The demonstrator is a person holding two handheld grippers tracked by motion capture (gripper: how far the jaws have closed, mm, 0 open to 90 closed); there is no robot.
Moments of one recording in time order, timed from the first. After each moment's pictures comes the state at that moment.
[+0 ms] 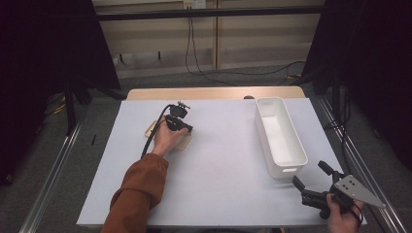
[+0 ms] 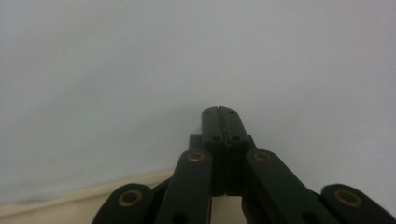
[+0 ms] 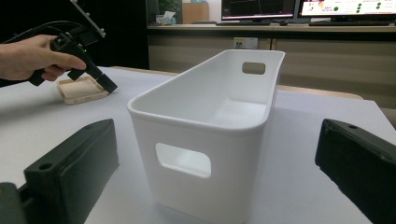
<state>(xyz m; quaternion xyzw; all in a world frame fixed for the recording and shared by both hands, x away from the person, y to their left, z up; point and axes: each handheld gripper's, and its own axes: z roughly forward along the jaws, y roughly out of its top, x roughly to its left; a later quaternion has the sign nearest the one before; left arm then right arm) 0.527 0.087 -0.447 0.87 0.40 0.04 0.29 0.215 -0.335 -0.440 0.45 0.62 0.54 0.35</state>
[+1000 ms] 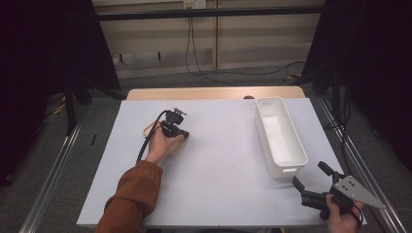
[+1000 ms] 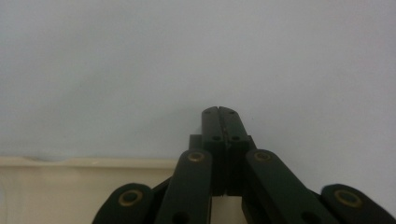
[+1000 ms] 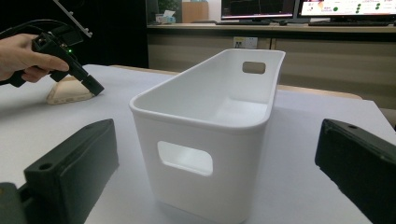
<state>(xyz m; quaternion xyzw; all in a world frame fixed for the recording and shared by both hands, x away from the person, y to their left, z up) 0.503 0.102 -0.446 0.88 0.38 0.04 0.28 0.213 -0.334 -0.440 0.44 0.62 0.54 0.35</state>
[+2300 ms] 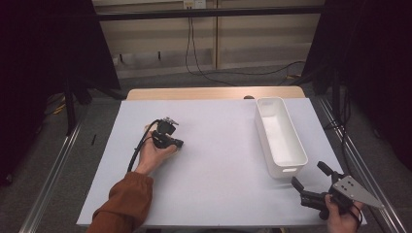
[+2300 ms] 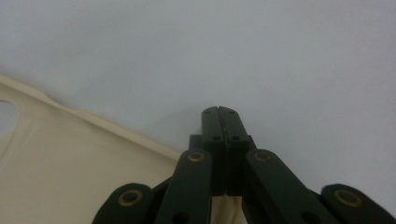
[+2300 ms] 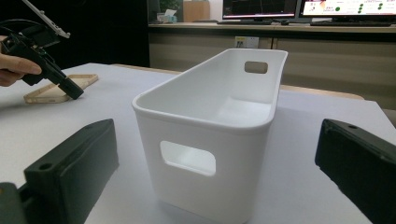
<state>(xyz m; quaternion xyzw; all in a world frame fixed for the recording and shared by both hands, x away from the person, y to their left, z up) 0.468 0.129 -0.446 0.88 0.37 0.03 0.30 0.214 -0.333 -0.440 0.44 0.63 0.54 0.35</state>
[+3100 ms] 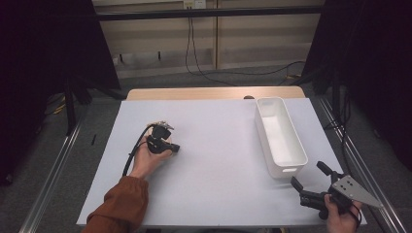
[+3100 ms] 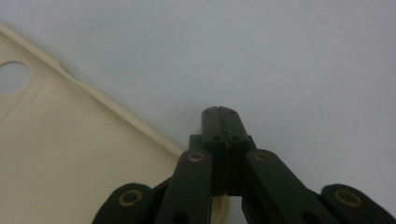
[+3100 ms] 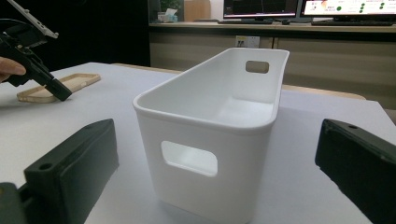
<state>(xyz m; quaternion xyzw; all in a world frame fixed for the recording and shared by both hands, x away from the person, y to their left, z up) 0.451 0.144 -0.445 0.88 0.37 0.02 0.30 0.215 -0.331 -0.440 0.44 0.63 0.54 0.35</state>
